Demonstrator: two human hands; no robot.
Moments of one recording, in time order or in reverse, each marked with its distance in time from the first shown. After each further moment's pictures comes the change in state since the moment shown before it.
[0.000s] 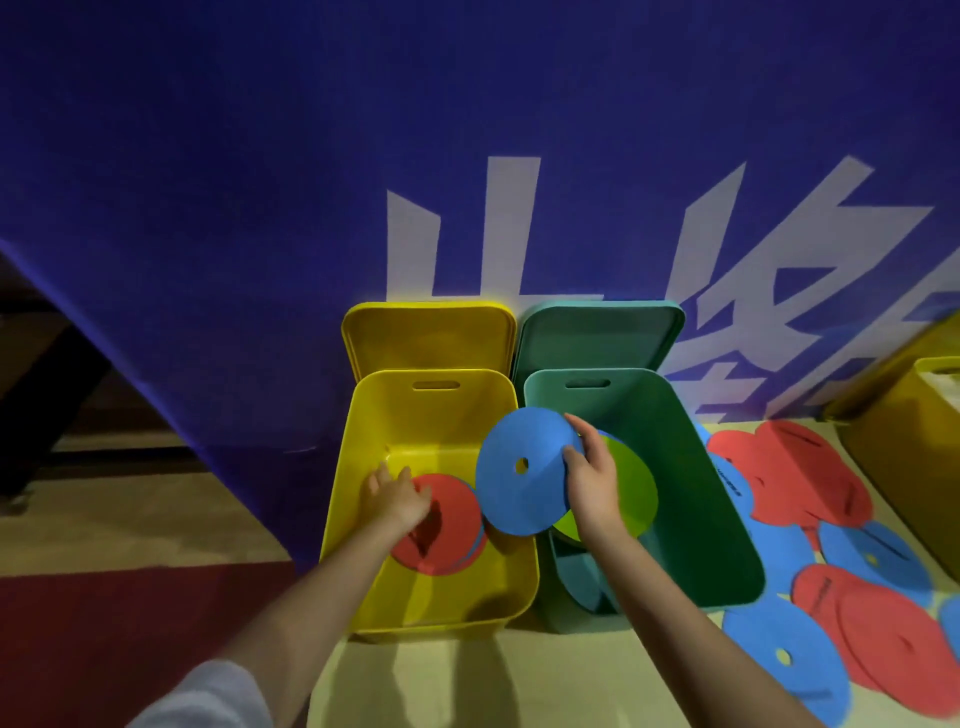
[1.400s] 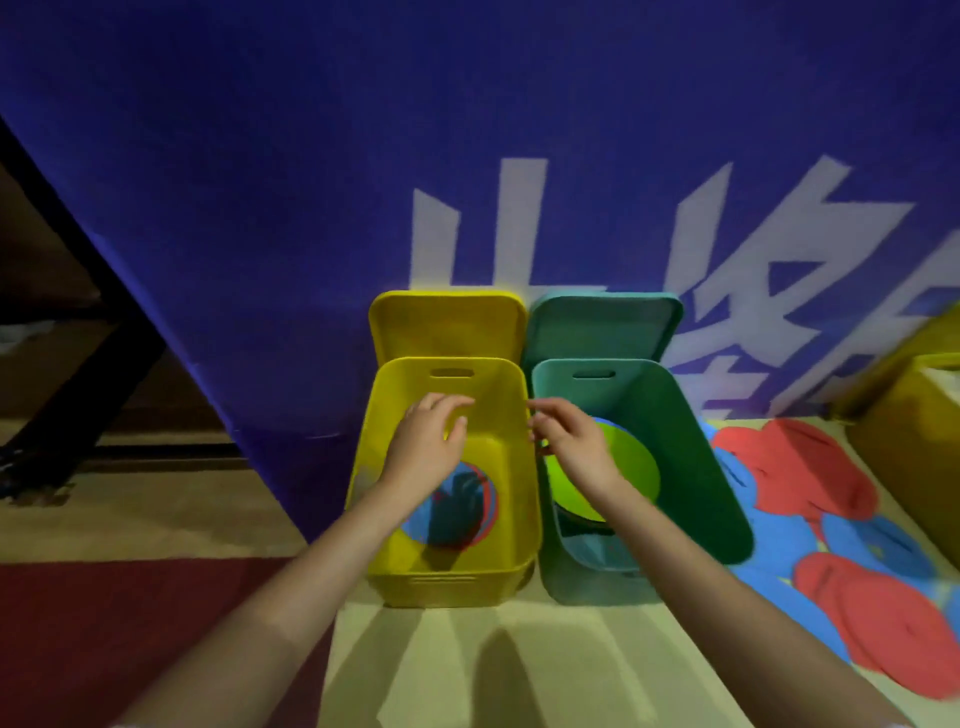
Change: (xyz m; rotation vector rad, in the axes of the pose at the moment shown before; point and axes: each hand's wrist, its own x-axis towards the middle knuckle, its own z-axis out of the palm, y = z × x) left_hand -0.096 0.037 -0.076 -0.185 0.432 0.668; right_hand -0.018 -0.020 0.004 -0.183 -0.339 -0.167
